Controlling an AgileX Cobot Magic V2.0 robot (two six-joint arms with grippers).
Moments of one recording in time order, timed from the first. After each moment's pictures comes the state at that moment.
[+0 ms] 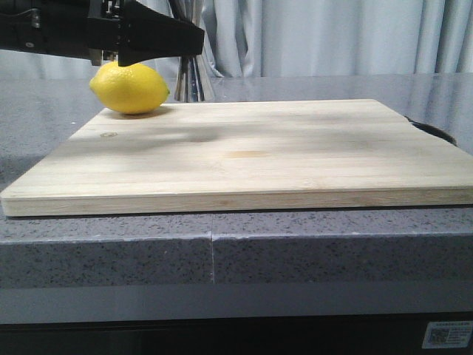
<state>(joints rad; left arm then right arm) -0.23 1.76 -1.05 -1.76 1.13 2.24 0.52 1.44 -1.14 -0.68 -0.15 0.08</state>
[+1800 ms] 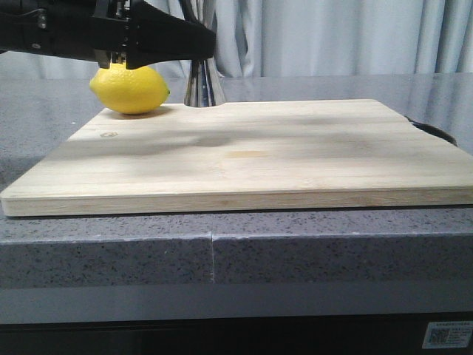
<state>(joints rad) -0.26 1.76 -1.05 -1.73 1.15 2.21 0.55 1.44 -1.14 -0.88 -0.15 0.08</state>
